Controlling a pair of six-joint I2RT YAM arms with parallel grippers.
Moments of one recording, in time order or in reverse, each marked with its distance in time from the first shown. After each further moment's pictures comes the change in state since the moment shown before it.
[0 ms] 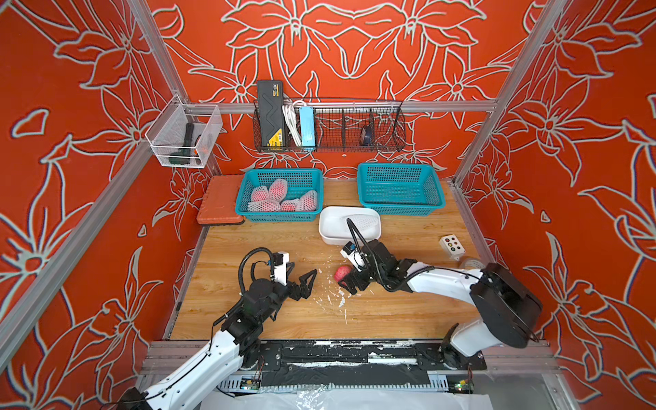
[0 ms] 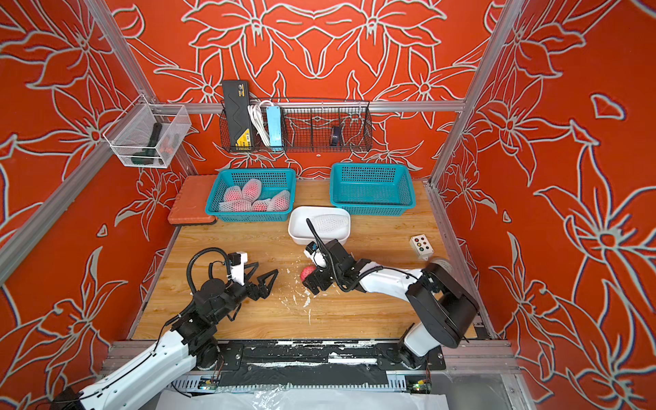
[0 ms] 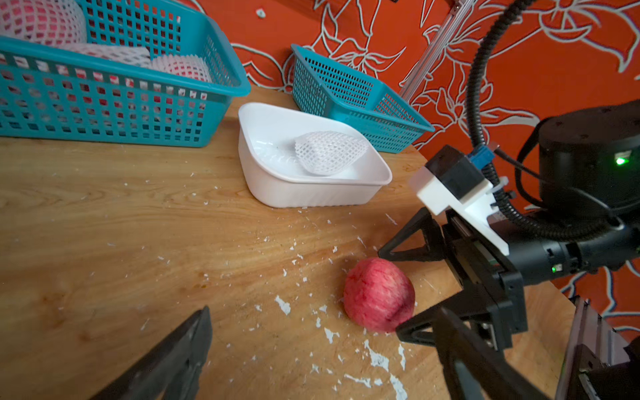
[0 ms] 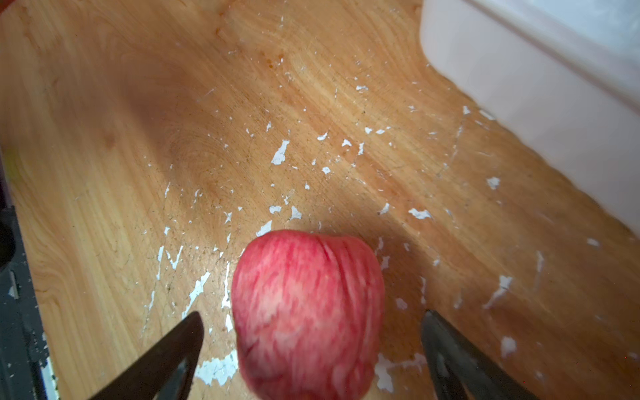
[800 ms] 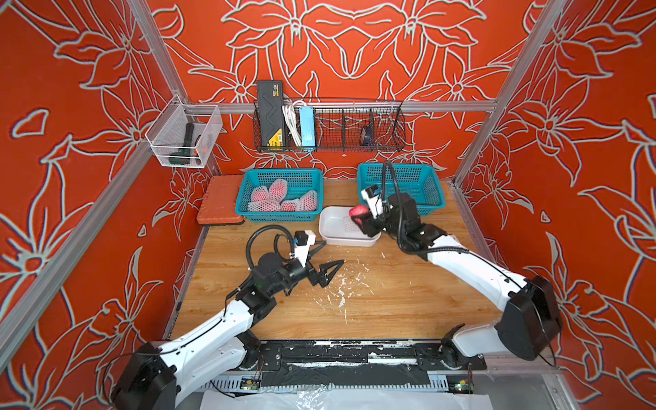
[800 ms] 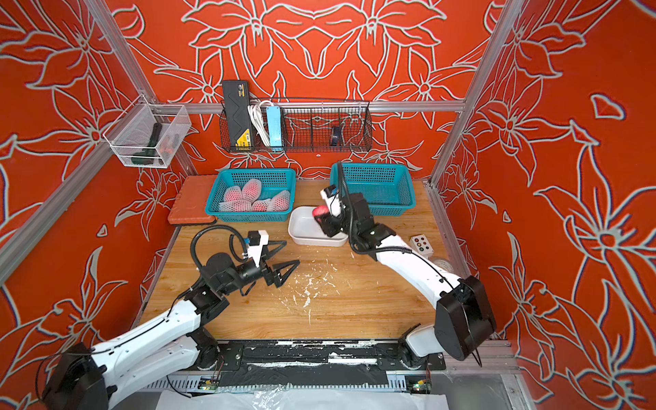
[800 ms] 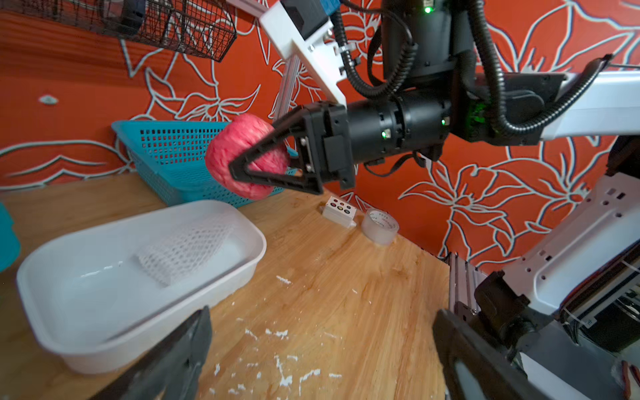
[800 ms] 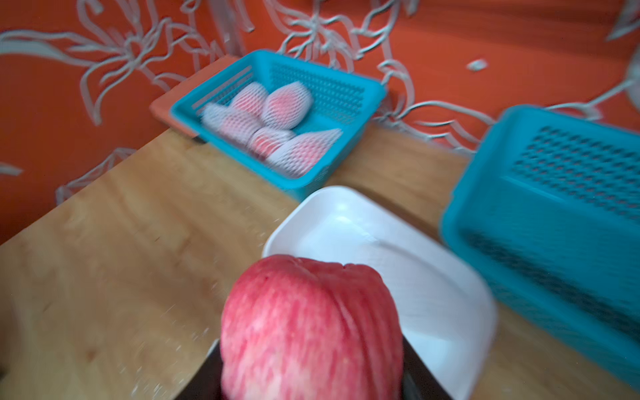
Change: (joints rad) left arm -0.050 0.431 0.370 0.285 0.349 0.130; right arm -0.294 -0.109 0.418 -0.116 0.095 -0.023
